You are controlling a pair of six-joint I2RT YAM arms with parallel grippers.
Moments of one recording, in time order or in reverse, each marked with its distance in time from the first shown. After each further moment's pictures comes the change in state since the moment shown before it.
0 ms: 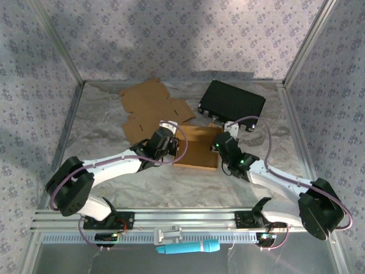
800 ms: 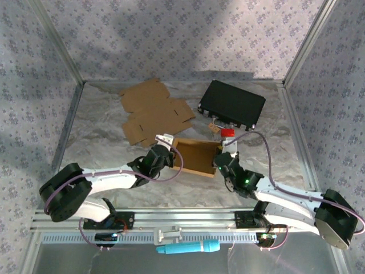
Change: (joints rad) left arm -0.083 -0.072 -0.256 0.284 -0.137 0.013; right arm 0.196 -0.189 -0.211 0.076 0.176 -0.104
